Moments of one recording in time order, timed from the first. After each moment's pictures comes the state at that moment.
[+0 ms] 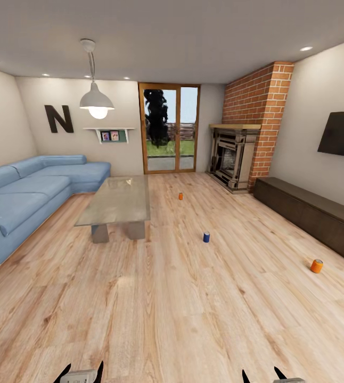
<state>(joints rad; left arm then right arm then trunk) 0.15 0.04 0.00 -1.08 0.10 -0.27 -0.01 0.24 -0.02 -0.10 -1.20 0.00 -0.27 0.17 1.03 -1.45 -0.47</state>
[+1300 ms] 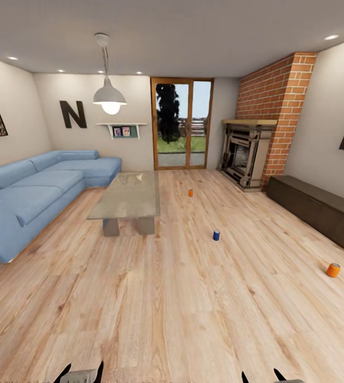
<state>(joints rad) 0.15 0.04 0.00 -1.08 0.10 -0.27 -0.01 0.23 -0.02 -0.10 -1.19 0.00 -0.27 0.17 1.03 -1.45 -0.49</state>
